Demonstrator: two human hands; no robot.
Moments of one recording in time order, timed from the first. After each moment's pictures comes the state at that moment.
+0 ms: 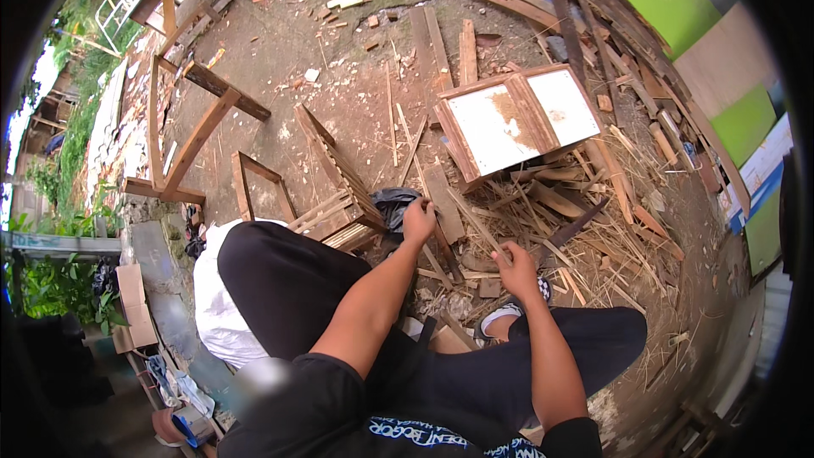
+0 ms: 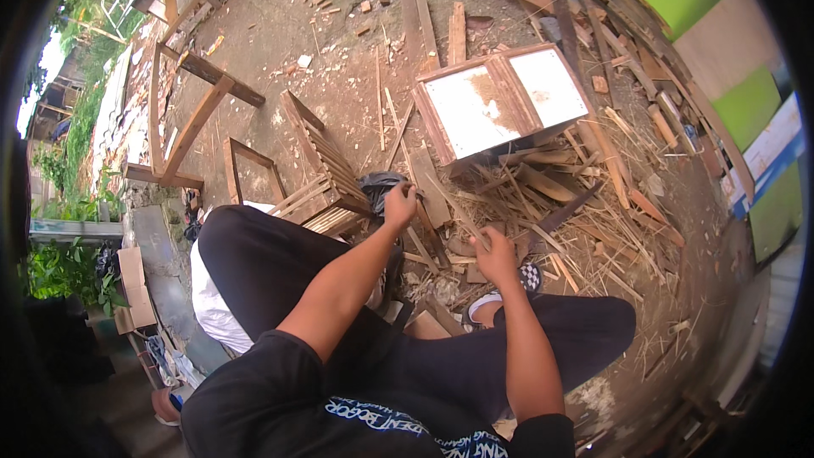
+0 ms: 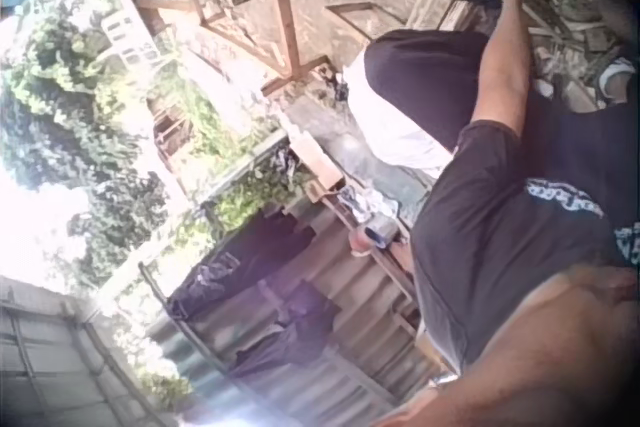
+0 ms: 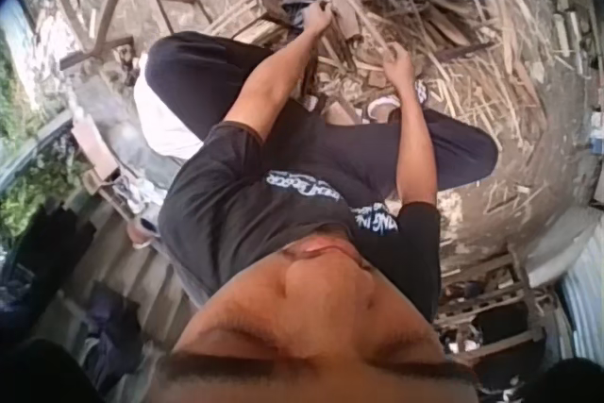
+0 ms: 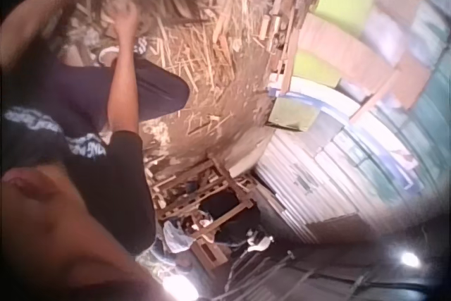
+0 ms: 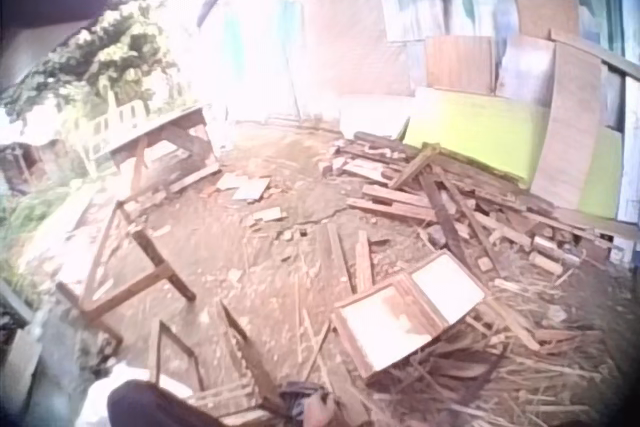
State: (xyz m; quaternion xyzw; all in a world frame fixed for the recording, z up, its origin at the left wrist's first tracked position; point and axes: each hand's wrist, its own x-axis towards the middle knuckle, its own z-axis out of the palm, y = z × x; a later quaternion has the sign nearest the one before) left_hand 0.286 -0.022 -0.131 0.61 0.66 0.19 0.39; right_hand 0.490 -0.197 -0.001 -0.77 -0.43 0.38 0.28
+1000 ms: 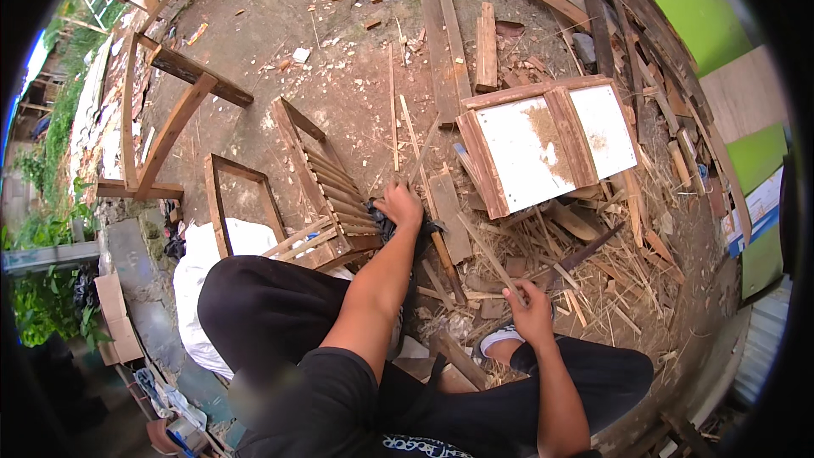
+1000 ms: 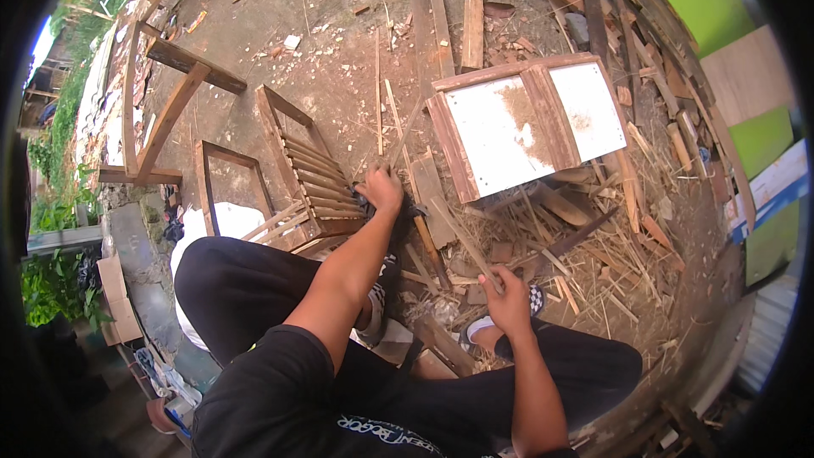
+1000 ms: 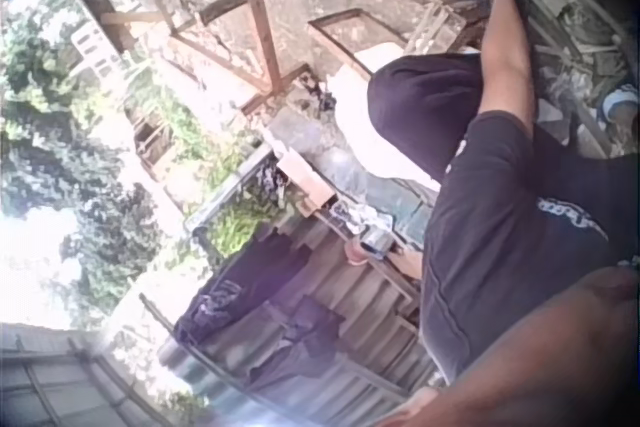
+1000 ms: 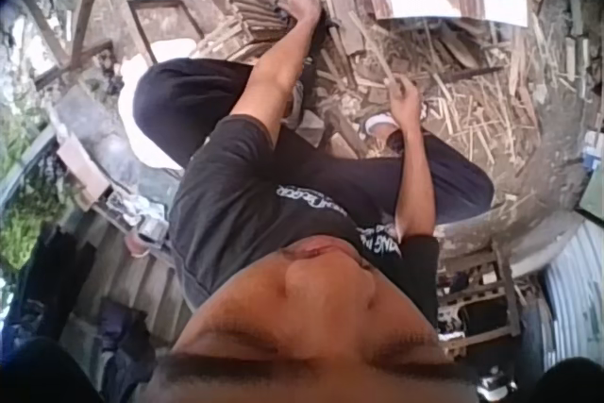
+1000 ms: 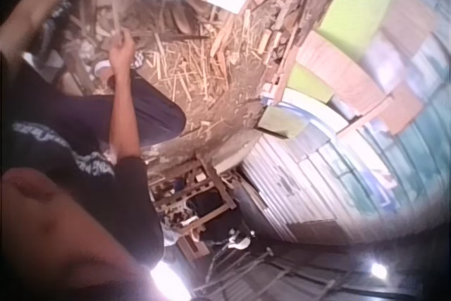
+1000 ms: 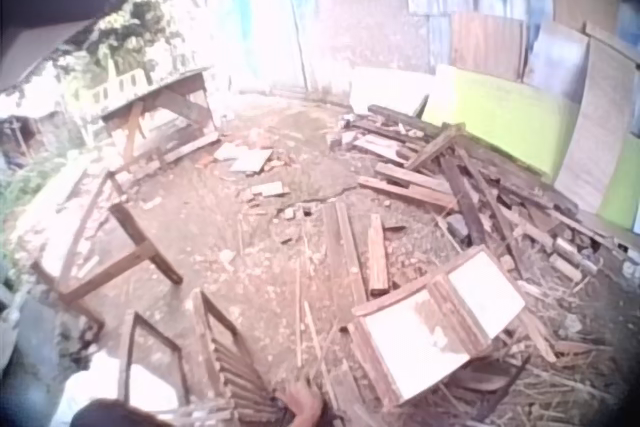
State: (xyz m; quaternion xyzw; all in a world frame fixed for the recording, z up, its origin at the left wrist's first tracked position) left_hand 0.292 0.063 -0.197 0.60 0.77 0.10 0.16; right_hand 0.490 -0.193 -0.007 -0.78 -0.37 0.41 0.30
